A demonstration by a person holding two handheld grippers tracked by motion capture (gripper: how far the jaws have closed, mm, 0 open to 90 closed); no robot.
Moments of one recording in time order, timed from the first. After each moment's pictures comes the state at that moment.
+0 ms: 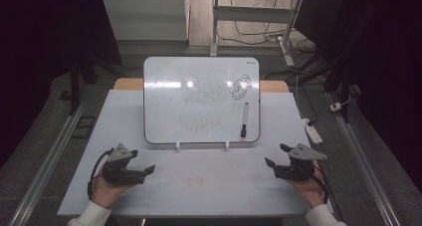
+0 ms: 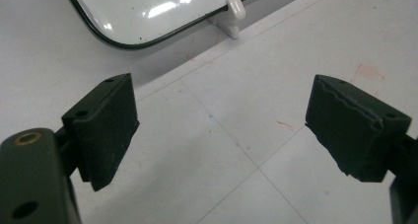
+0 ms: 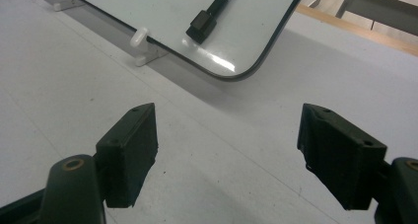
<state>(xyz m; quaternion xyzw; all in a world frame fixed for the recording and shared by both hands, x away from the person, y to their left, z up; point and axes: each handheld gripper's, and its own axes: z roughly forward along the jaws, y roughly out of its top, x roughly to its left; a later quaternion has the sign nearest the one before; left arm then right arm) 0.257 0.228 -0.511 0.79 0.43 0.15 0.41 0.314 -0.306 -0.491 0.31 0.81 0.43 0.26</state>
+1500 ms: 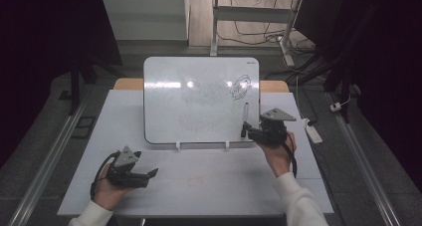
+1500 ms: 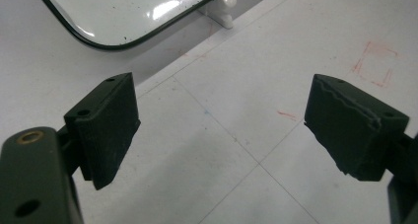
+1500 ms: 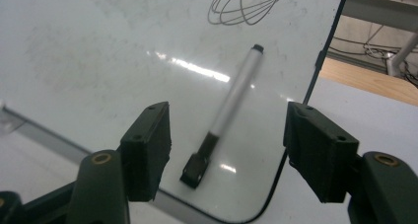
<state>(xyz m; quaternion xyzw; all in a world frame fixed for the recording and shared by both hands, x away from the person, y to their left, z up) 0.254 0.216 -0.516 0.81 0.40 0.18 0.38 0.375 -0.210 -0.431 0.41 0.76 0.41 0.29</state>
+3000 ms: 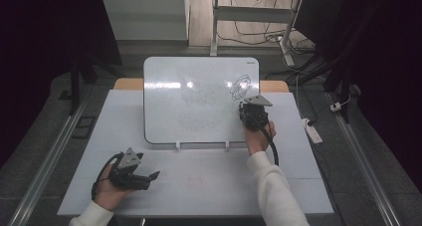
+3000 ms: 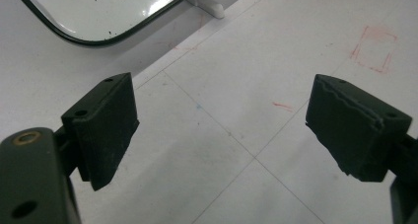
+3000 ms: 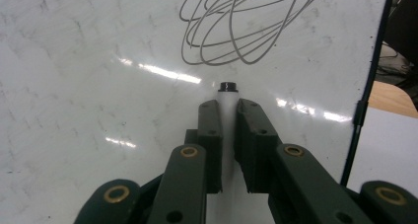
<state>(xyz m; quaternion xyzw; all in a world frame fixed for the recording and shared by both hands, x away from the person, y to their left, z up) 0.254 0.212 -0.519 0.83 0.39 0.17 0.37 0.431 -0.165 -0.449 0.46 0.73 0.39 0.33</state>
